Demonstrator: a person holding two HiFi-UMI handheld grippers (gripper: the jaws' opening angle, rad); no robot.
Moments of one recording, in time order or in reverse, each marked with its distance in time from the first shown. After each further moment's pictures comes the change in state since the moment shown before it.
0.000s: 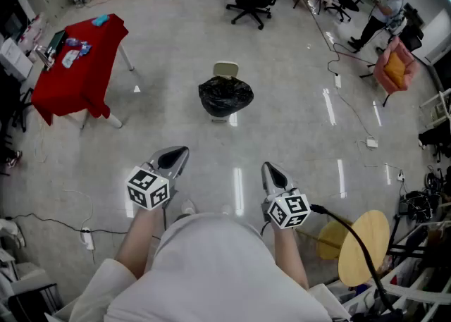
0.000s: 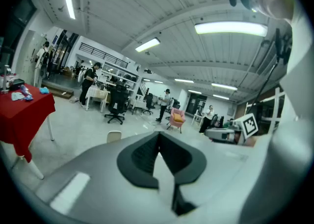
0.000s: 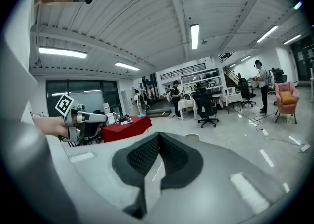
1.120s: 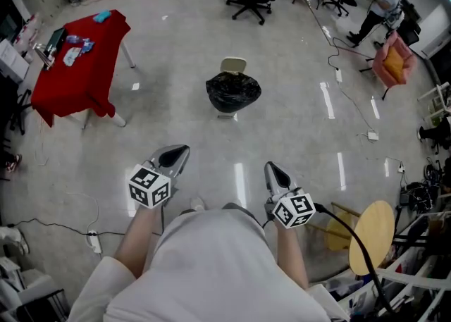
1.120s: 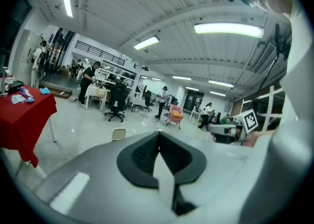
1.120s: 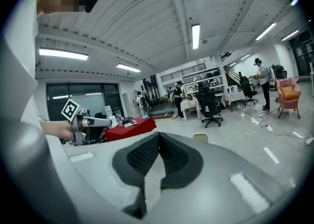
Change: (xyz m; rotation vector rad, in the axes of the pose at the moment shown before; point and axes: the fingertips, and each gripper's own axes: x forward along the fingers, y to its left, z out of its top) left arm -0.050 0.061 -0.014 0.028 0.037 -0.031; right arm 0.026 0.069 -0.014 0.027 -0.024 0.016
